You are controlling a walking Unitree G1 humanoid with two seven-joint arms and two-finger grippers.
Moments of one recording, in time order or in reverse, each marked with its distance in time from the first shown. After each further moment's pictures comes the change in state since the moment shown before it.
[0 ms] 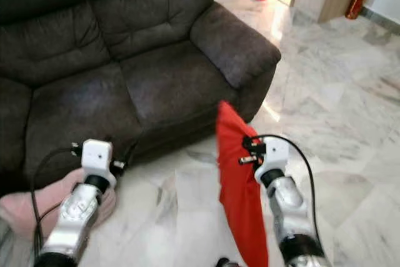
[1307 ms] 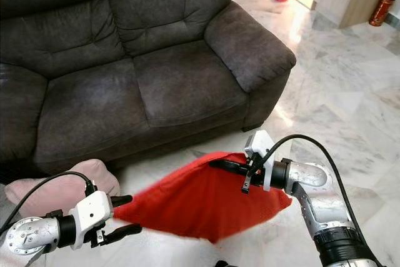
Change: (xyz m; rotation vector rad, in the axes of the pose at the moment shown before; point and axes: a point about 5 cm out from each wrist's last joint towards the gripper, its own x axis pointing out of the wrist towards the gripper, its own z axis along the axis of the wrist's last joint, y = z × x) left arm -0.083 -0.020 -0.015 0.223 0.331 -0.850; right arm -0.019 0.026 0.047 -0.067 0.104 0.764
